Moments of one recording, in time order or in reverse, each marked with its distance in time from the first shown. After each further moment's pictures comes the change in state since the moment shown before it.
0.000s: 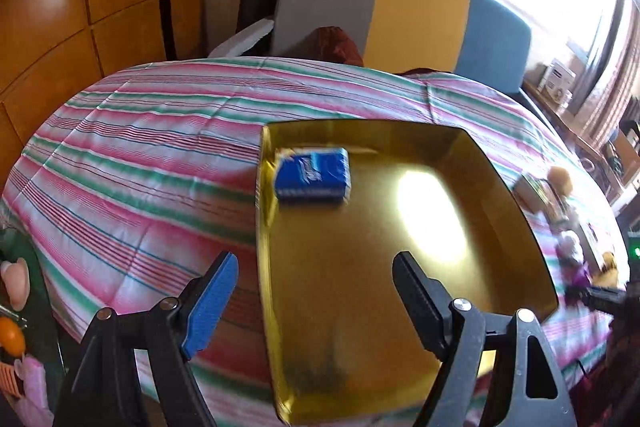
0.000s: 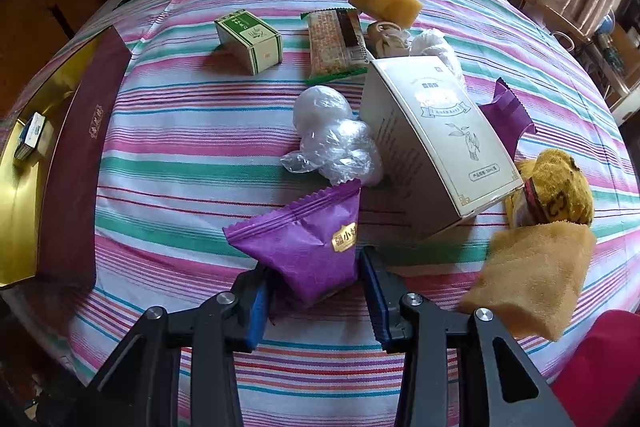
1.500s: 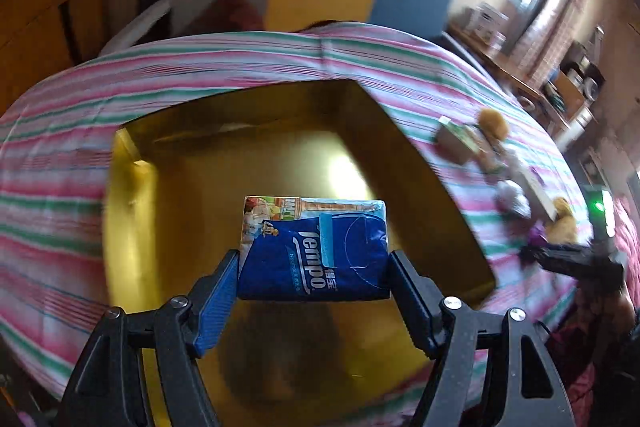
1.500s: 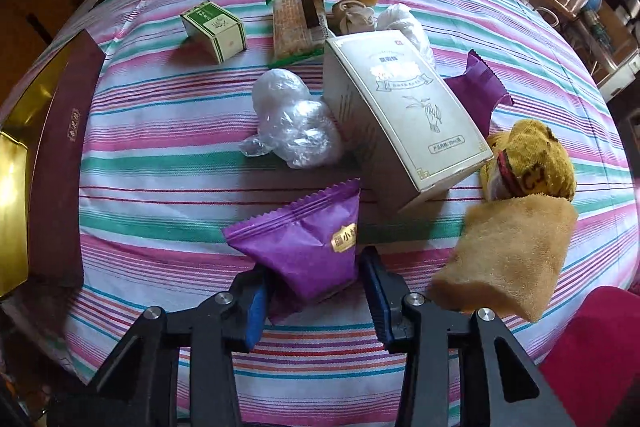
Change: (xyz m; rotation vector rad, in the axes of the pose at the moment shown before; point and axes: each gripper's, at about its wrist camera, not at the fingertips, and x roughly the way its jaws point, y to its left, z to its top) left arm 0.034 -0.064 0.025 0.138 0.150 -0.204; right arm 0.001 -0.013 -0.006 0.073 0.072 -0.042
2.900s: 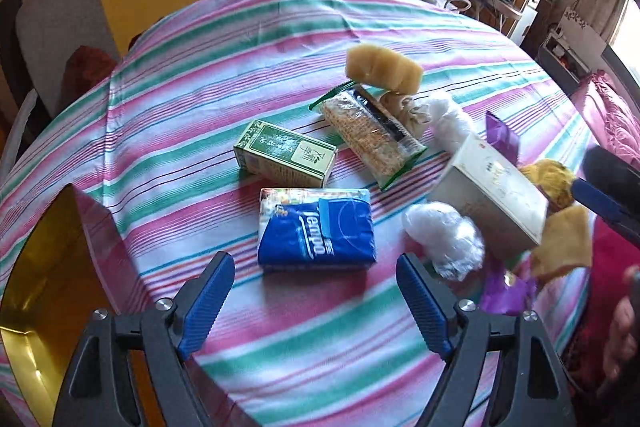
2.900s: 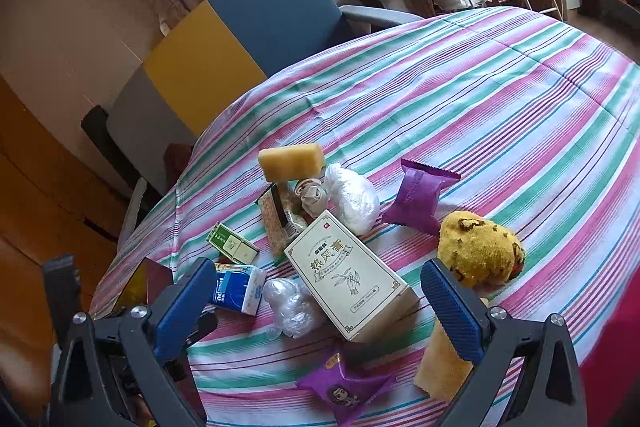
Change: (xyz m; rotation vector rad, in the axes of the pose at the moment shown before) left arm 0.130 -0.246 0.063 0.428 0.159 -0.063; right arm -0.065 -0.095 0.021 0.476 -0.428 0.342
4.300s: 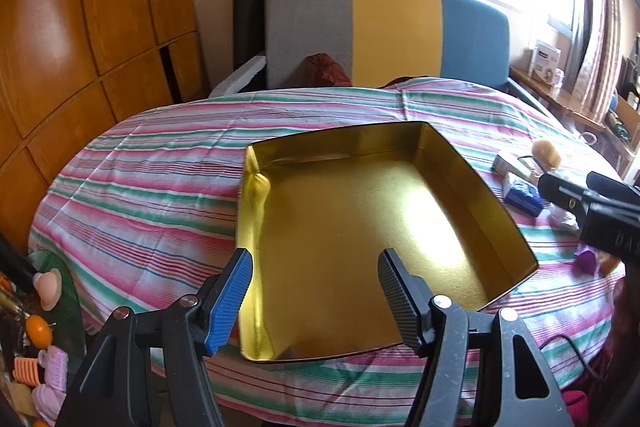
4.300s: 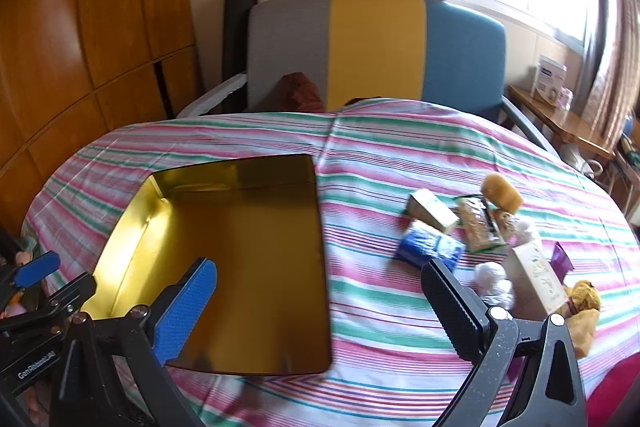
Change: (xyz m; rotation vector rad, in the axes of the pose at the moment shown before) left arm -0.185 0.136 -0.237 -0.469 -0.340 0.404; right arm -0.008 0.235 -0.147 -0.692 -0.043 0.012
